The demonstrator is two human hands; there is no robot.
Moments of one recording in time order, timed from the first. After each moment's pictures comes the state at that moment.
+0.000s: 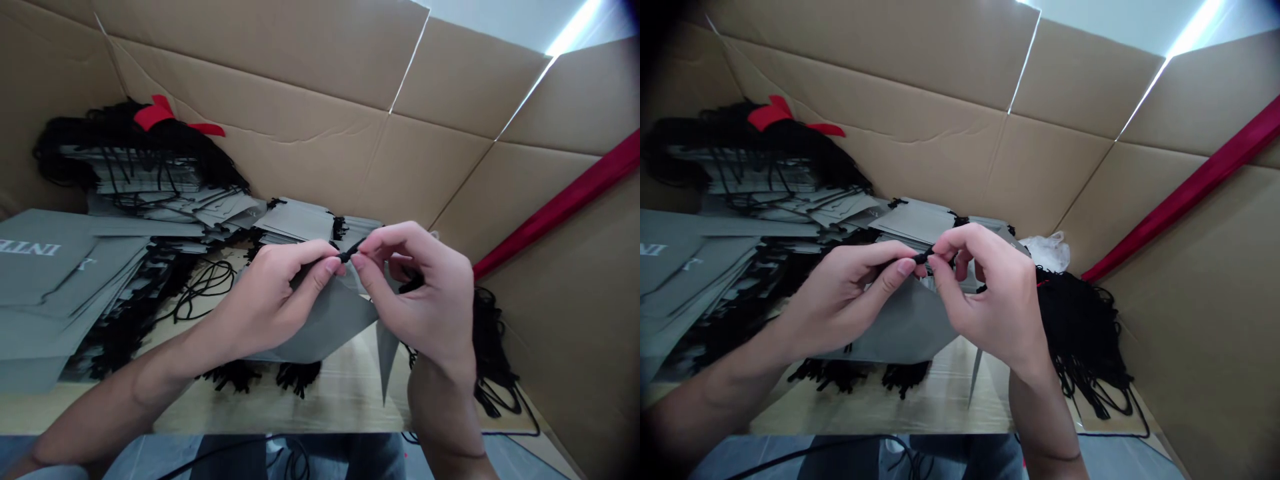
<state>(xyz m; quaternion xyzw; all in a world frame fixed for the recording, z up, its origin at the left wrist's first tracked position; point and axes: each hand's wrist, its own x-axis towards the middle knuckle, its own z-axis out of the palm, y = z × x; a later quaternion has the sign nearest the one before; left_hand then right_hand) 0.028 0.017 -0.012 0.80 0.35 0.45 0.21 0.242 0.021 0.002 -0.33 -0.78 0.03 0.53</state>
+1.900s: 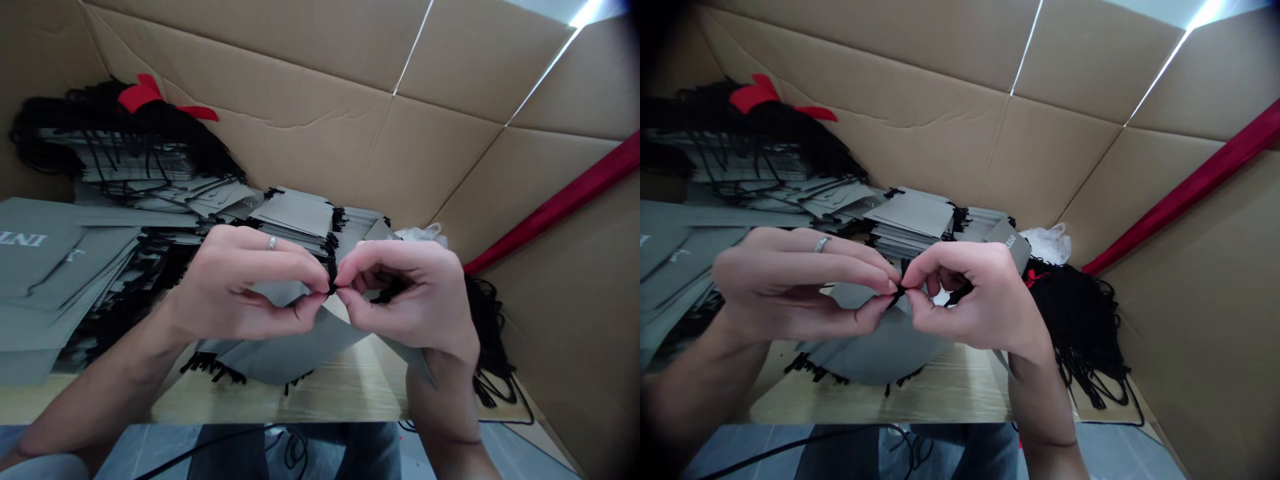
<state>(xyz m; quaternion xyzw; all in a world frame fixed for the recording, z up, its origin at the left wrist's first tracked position) 0.005 0.023 -0.018 0.83 0.20 0.52 0.00 0.246 0.023 0.006 -0.26 -0.83 0.22 0.44</state>
